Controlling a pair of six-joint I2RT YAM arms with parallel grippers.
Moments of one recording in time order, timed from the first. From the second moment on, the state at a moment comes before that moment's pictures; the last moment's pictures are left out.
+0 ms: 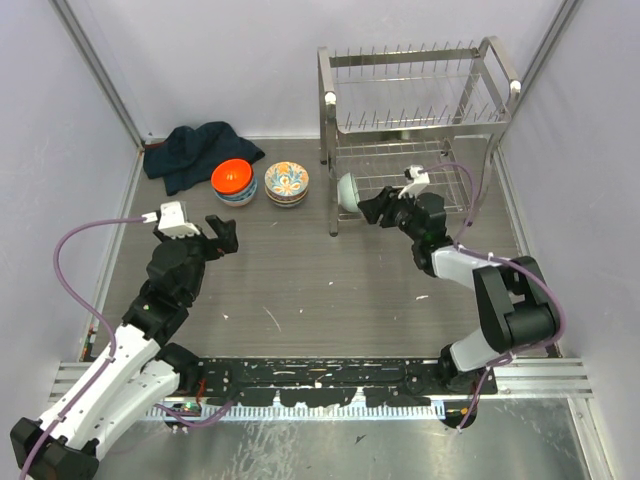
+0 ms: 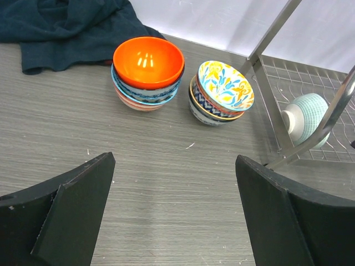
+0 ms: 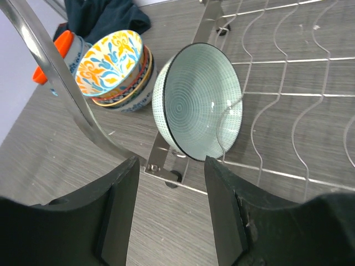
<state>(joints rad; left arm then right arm) -0.50 0.64 0.54 -0.02 -0.44 -0.36 0.25 1.48 0.63 0.68 -0.28 0.44</state>
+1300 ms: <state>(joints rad) -0.50 0.67 0.52 0.05 -0.44 -0.34 0.17 2.00 0.88 1.20 -0.69 0.71</state>
